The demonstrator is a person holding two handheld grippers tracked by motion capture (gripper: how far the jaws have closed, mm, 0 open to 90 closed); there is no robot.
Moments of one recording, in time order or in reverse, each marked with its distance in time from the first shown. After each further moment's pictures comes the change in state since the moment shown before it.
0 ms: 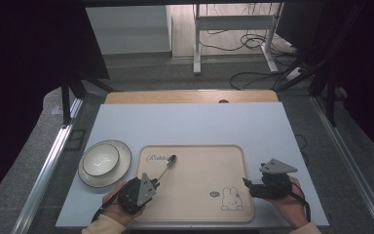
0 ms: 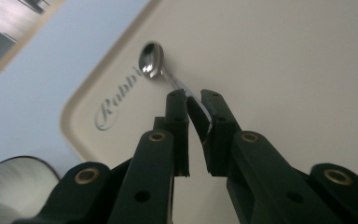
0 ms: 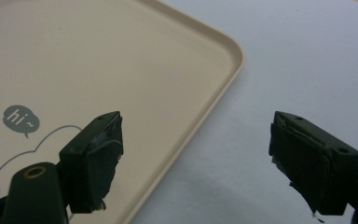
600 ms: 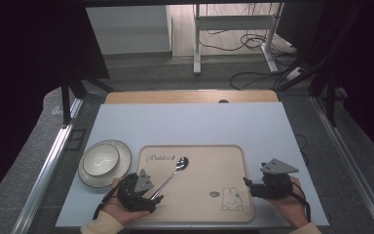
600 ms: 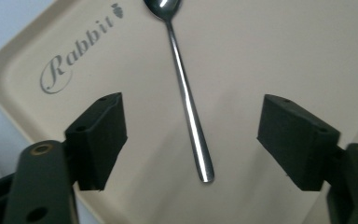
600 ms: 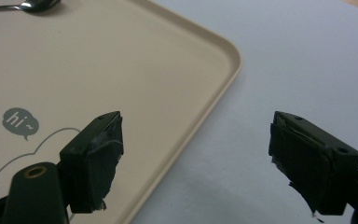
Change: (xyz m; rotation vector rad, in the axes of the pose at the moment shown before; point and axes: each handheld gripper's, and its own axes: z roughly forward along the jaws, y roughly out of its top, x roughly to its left) left arm 0.015 -0.009 0.011 0.068 -0.158 -0.191; right arm -0.001 0.000 -0.002 -0.014 -0.007 0.006
